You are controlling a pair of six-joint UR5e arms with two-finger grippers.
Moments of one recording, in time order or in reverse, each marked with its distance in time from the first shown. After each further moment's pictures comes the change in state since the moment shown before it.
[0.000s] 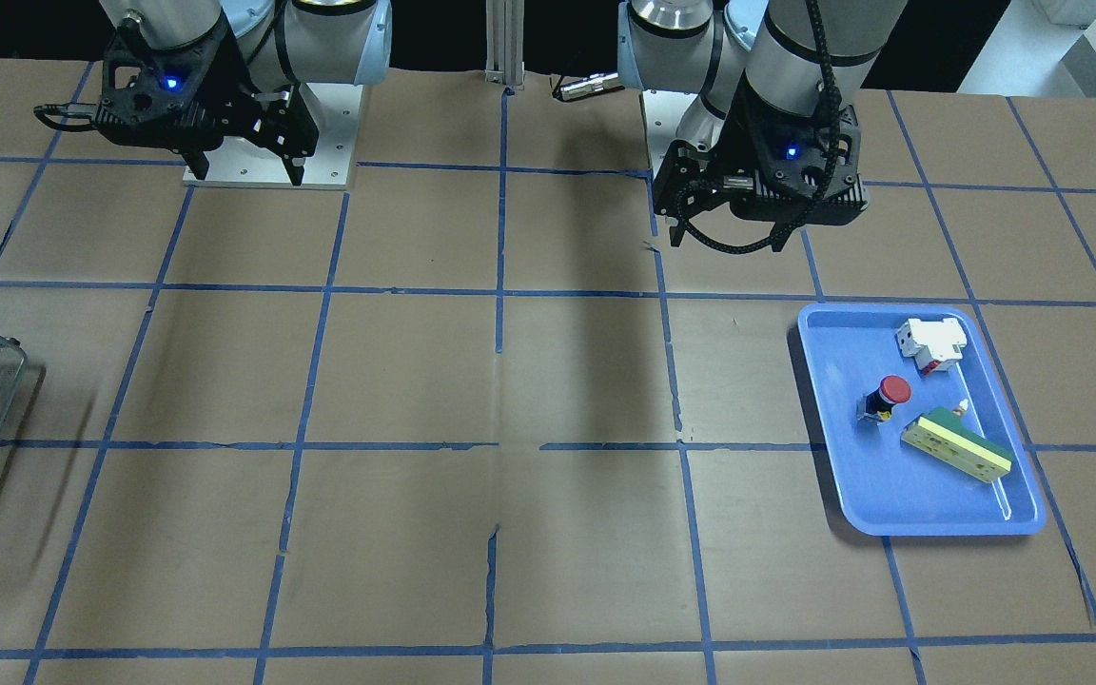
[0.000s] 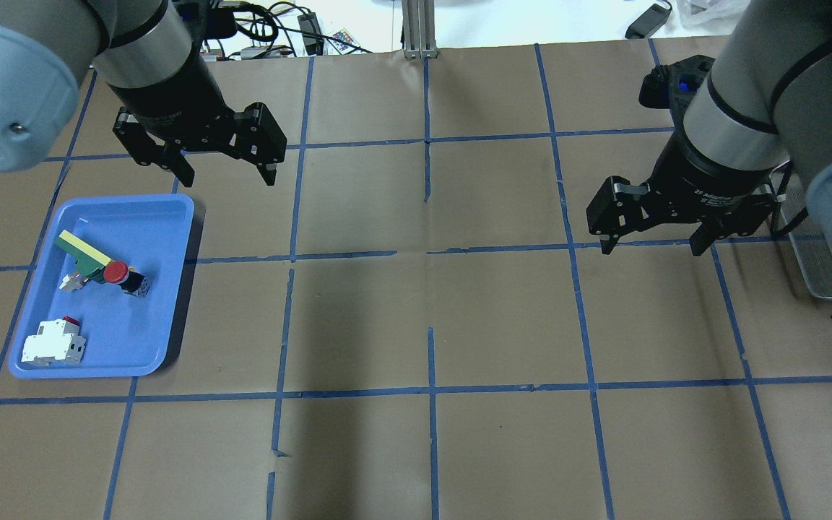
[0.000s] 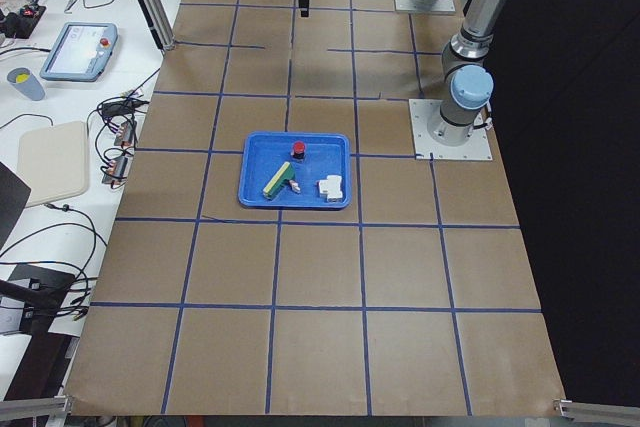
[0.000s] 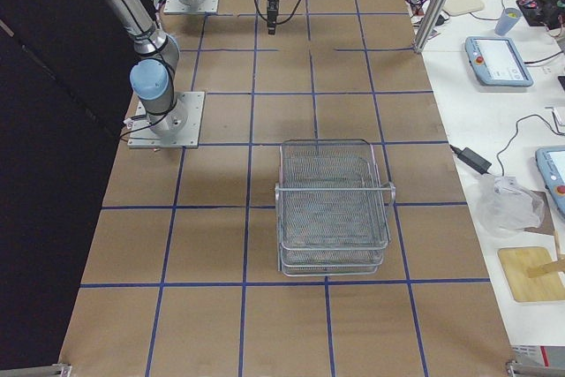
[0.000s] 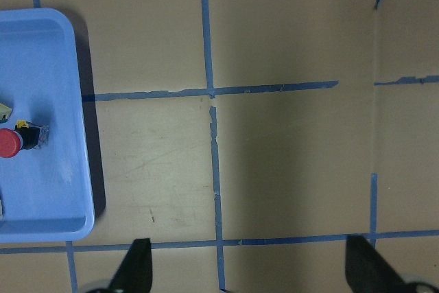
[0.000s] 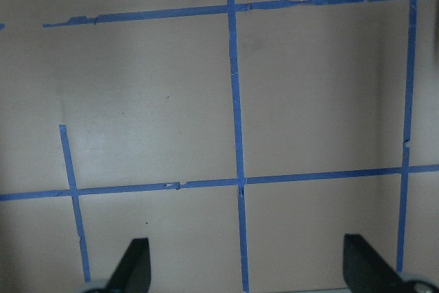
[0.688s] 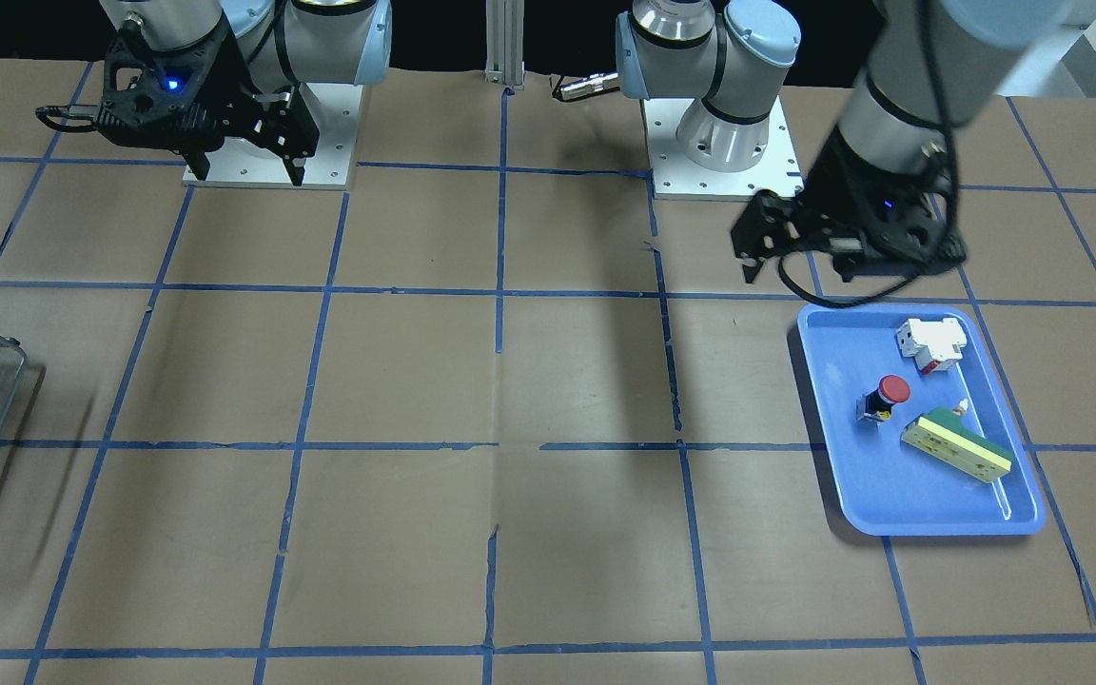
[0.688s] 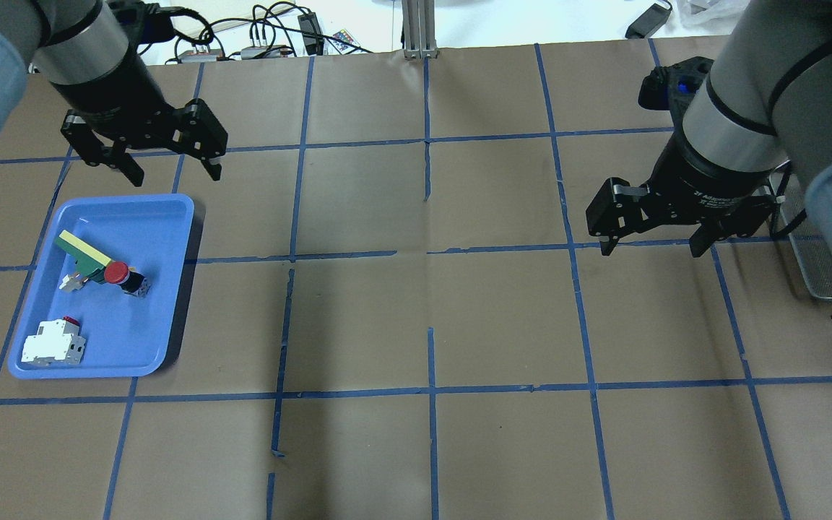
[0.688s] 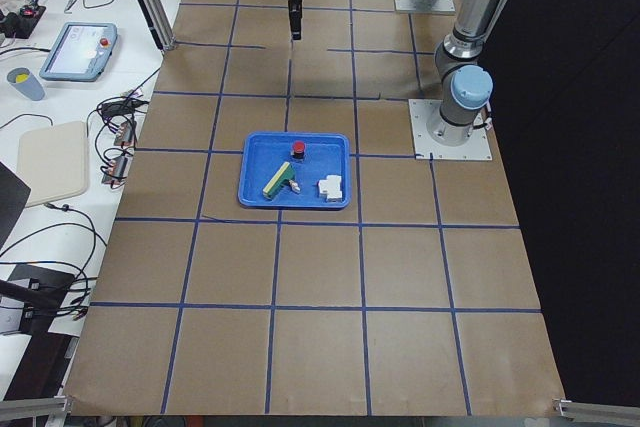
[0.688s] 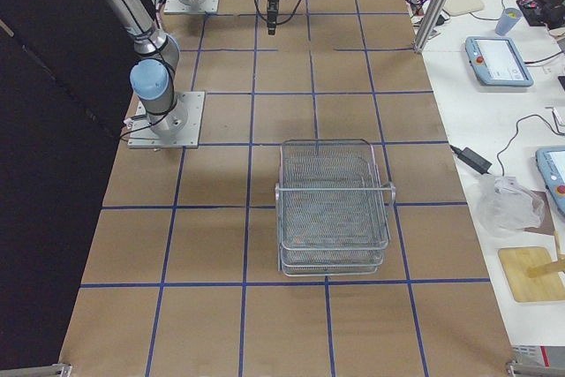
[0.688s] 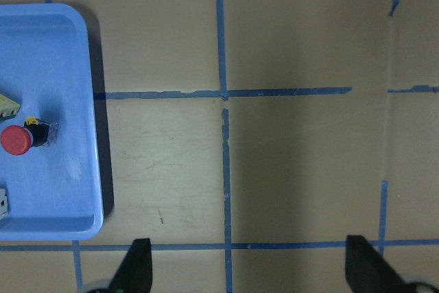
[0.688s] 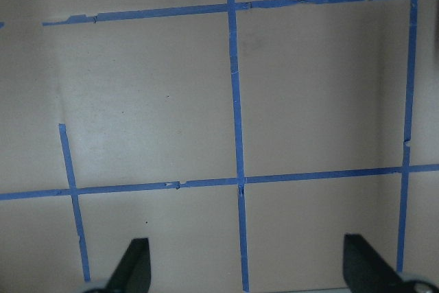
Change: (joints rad) left arm 0.194 -0.044 -0.030 0.029 0.006 0.129; right arm 0.000 0.000 0.003 -0.002 0.000 0.000
